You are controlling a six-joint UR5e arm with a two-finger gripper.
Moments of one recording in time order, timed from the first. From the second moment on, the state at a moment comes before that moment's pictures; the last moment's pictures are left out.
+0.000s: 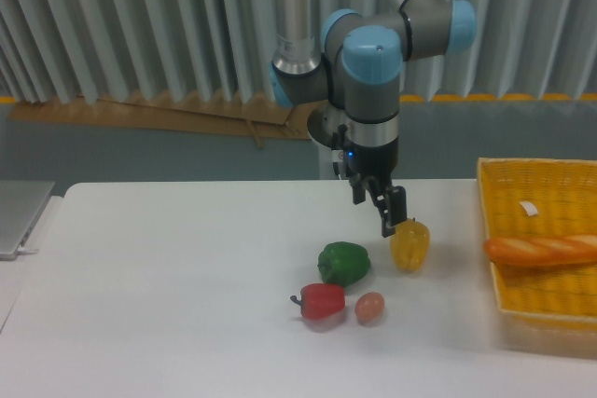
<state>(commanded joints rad) 2.37 -1.73 -1.57 -1.30 1.58 1.30</state>
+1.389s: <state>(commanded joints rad) 2.20 -1.86 -1.57 -1.18 1.76 1.00</state>
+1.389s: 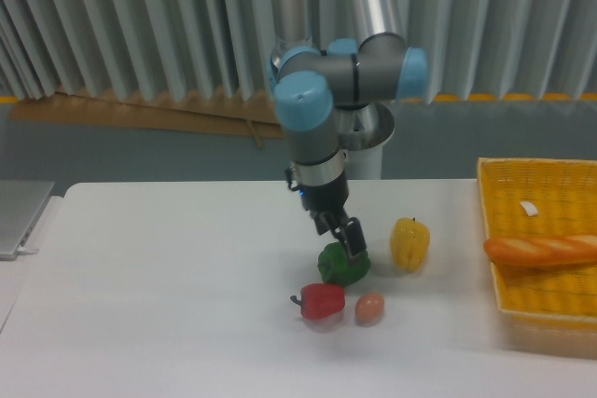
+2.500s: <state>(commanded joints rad) 2.18 -2.00 -1.56 -1.12 1.81 1.00</state>
